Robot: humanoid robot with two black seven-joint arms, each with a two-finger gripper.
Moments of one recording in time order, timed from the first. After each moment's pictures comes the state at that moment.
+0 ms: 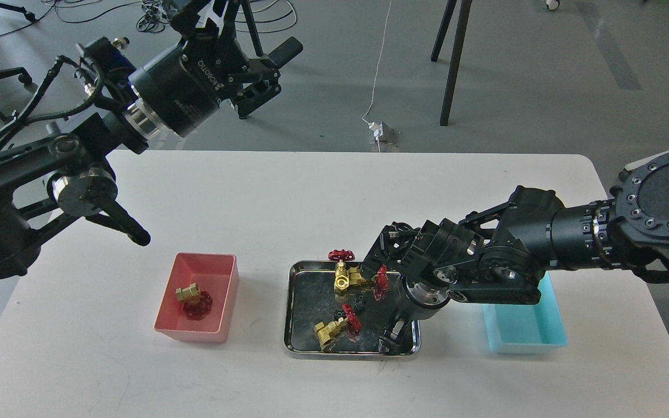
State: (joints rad) left arm -0.97 0.66 -0.40 -1.44 0.29 -0.26 -0.49; right arm 1.39 0.00 -0.68 1.09 -1.29 0.49 0.11
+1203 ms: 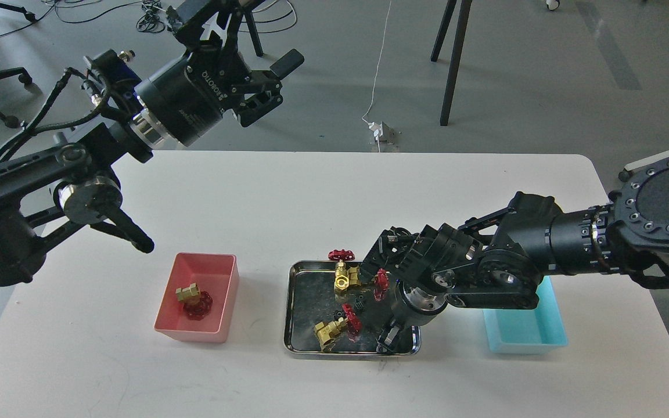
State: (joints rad) left arm -0.94 0.65 -0.41 -1.43 0.29 -0.26 -0.49; right arm 1.37 0.00 -0.67 1.09 -1.27 0.48 0.11
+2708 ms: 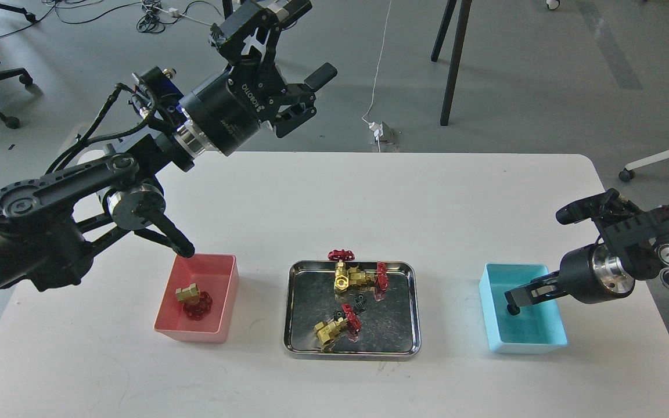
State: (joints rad) left arm -0.93 0.50 -0.41 -1.33 0.29 -0.26 -0.49; right arm 1.29 -0.86 -0.46 1.42 -1.23 0.42 0.11
